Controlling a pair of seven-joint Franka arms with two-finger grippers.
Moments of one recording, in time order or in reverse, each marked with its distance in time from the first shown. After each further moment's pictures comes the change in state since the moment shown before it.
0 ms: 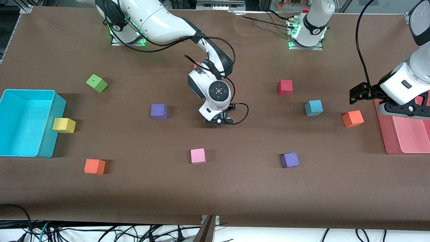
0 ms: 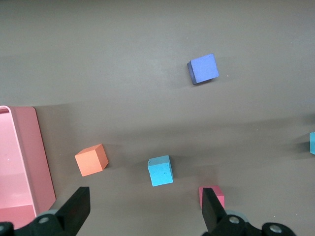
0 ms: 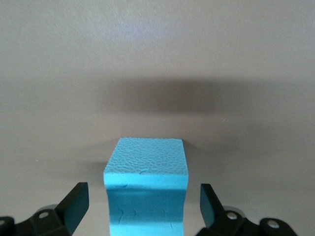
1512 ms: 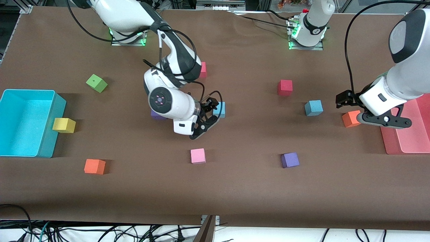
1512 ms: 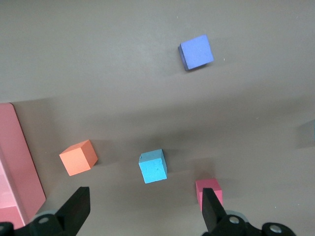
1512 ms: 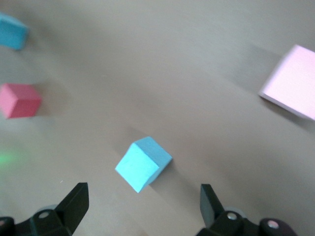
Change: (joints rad) left arm -0.023 0.073 -0.017 -0.015 0.000 -0.001 0.001; right arm -0.190 -0.279 -0.037 -0.184 0.390 0.011 -1.060
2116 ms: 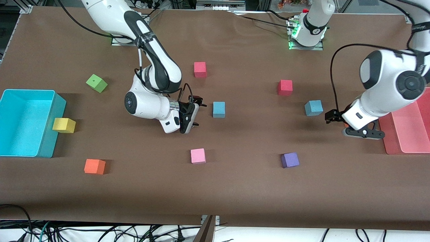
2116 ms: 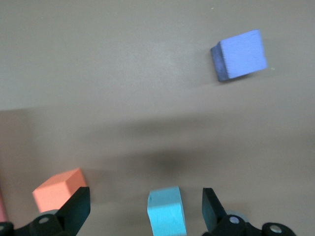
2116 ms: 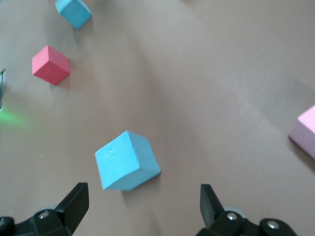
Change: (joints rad) left arm 0.009 0.006 0.053 -0.439 0.000 0.550 0.000; right arm -0.039 -0.073 -0.004 -0.388 0.461 0.322 -0.845
